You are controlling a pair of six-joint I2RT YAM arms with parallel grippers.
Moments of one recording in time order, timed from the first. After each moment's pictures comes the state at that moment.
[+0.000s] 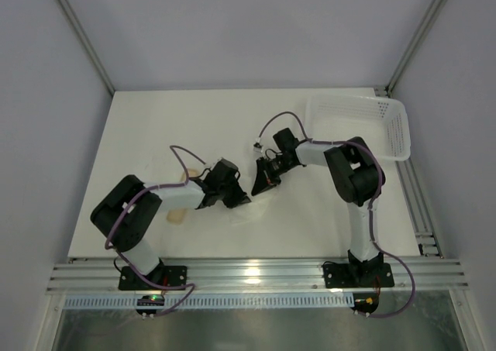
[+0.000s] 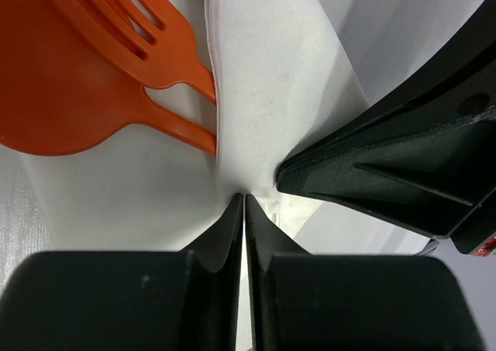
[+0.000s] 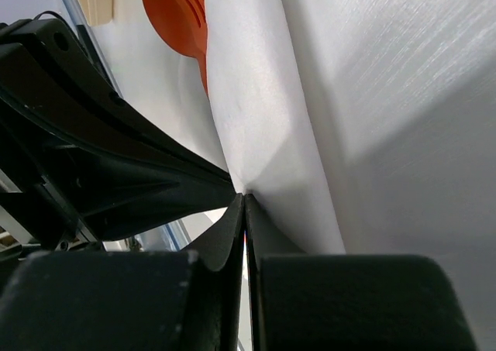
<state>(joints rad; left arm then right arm) -0.73 1.65 0.75 0.00 0.05 -1.20 0.48 2.10 1.25 -0.36 -0.94 0.21</state>
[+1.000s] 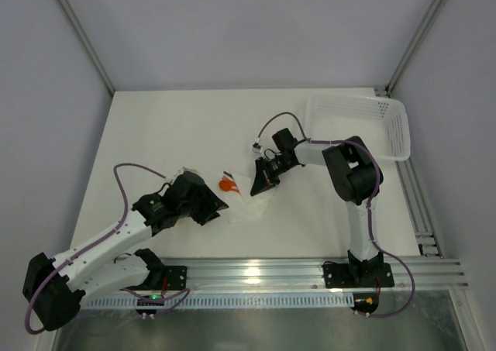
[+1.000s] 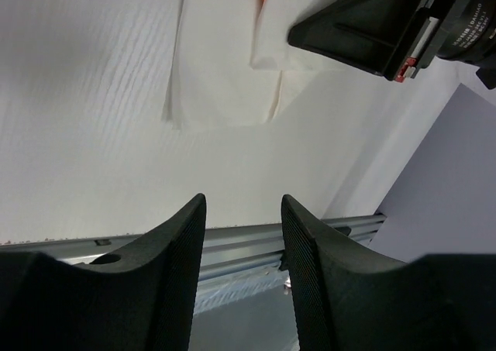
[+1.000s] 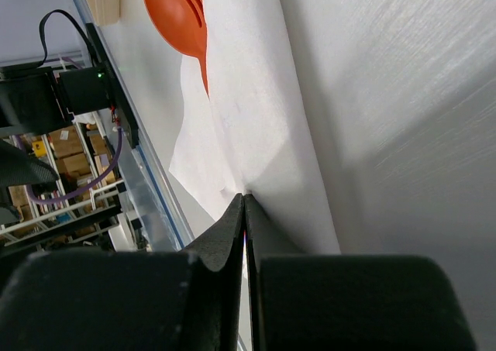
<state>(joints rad) -0.75 0.94 0.67 -0.59 -0.04 -1.36 0.48 2.13 1.27 -0.36 -0.96 0.21</state>
